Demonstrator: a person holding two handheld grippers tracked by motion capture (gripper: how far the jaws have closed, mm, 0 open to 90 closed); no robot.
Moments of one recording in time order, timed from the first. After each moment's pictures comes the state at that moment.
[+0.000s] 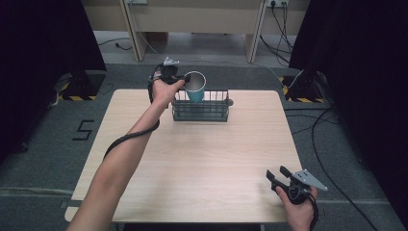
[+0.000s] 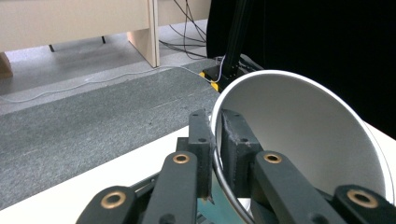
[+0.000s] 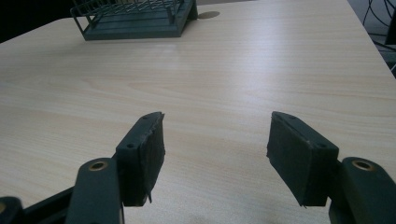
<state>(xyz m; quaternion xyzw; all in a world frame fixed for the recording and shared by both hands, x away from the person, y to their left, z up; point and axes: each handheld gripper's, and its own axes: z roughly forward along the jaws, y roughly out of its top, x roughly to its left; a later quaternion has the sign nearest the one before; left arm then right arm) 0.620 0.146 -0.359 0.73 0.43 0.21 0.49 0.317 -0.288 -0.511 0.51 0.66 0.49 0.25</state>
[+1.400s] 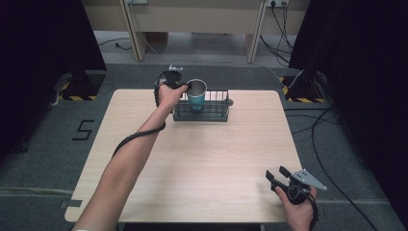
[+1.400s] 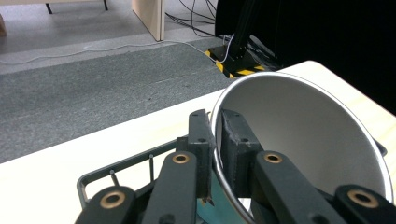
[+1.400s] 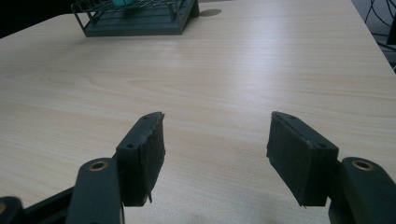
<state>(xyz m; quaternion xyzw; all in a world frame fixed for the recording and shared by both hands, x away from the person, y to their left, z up) 0.640 0.137 -0.397 0.73 0.47 0.18 0.47 0.317 -0.287 -0.511 0.51 0.67 0.48 0.26</state>
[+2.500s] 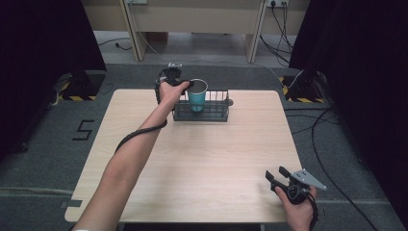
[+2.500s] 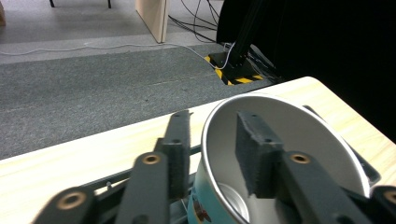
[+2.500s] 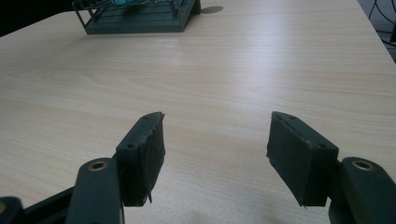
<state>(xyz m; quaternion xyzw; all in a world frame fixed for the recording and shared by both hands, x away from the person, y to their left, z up) 0.645 0.136 -0.389 0.70 0.50 0.17 0.48 0.318 -0.287 -0.511 0.51 0.67 0.48 0.25</state>
